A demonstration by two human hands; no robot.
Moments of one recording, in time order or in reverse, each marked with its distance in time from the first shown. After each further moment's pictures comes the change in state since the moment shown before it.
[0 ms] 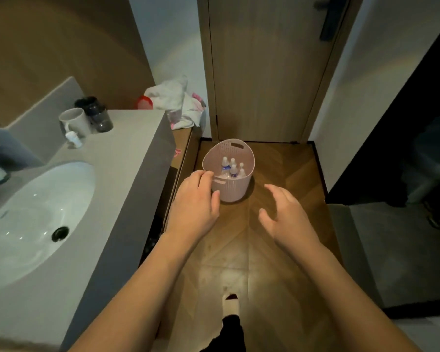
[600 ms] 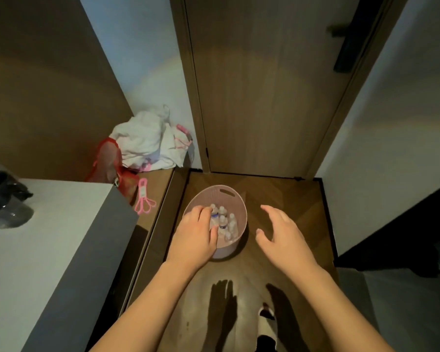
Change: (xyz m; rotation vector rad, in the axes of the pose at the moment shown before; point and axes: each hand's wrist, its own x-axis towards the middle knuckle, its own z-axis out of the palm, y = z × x) left_hand 0.376 -0.006 0.171 -0.005 -0.206 -0.069; right_hand 0.416 0.082 -0.067 0.003 -0.137 0.020
